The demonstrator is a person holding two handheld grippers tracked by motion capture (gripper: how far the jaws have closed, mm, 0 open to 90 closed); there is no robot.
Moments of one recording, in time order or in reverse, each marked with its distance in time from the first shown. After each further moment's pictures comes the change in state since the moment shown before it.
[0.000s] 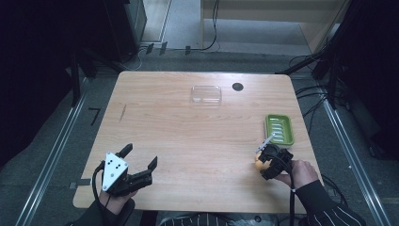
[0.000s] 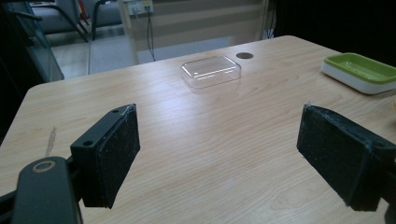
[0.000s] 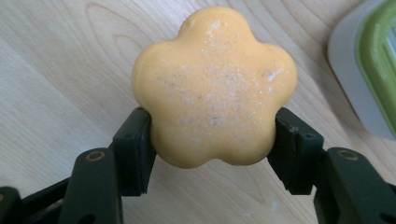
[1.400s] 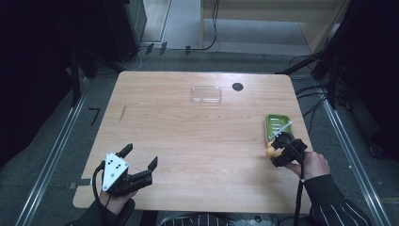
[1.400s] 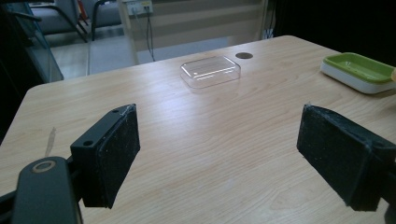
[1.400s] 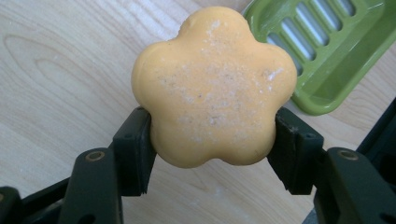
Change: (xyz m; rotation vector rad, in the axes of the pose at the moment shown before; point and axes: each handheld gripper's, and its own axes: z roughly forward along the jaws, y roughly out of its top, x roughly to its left) left arm 0.000 0.000 0.000 0.001 -0.002 0.004; right arm -0.040 -0.006 -0.016 -0.040 -0.070 0.138
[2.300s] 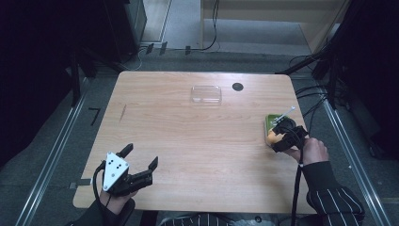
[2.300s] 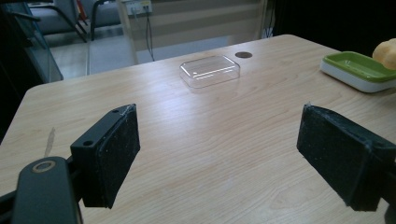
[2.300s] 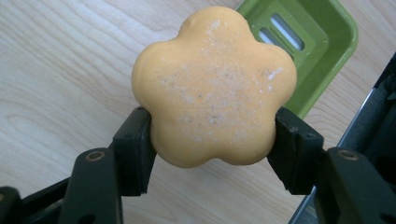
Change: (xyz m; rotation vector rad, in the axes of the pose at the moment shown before) left arm 0.000 0.000 0.001 0.002 0.000 0.005; right arm -0.028 0.026 -0.003 -0.035 -0.016 0.058
